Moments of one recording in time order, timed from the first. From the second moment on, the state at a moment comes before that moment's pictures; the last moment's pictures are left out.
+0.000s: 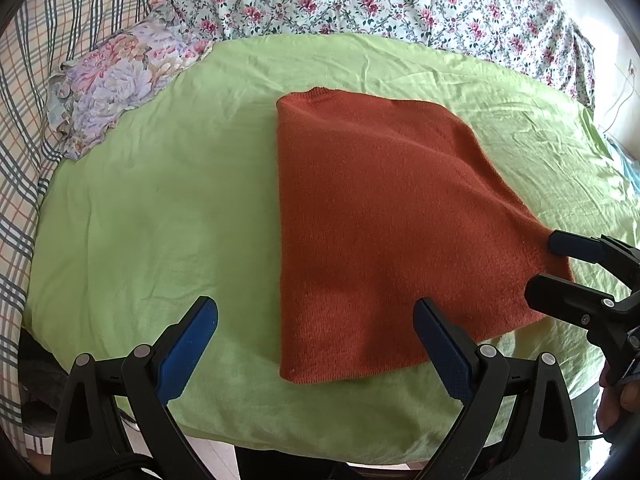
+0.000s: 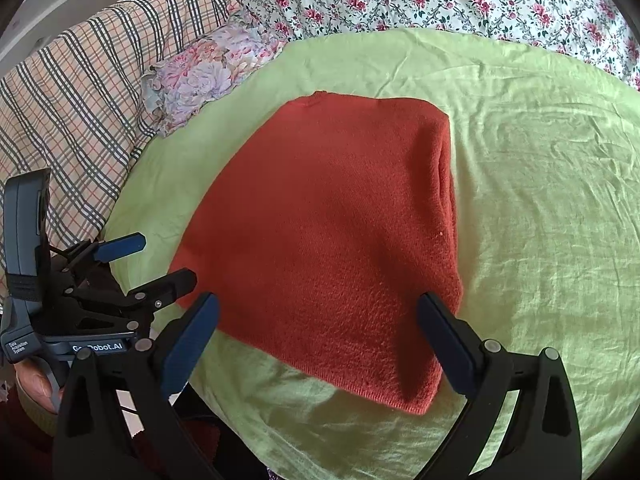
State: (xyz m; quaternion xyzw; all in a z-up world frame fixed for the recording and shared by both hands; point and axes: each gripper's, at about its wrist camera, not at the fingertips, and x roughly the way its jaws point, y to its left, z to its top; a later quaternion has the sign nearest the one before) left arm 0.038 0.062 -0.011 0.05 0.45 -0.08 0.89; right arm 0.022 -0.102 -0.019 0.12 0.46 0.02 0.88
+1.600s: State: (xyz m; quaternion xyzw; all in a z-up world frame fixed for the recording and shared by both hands) left arm 0.047 0.061 -0.002 0.04 0.43 -0.08 0.90; right arm 0.037 -0.106 -0.018 0.13 0.44 0.02 0.89
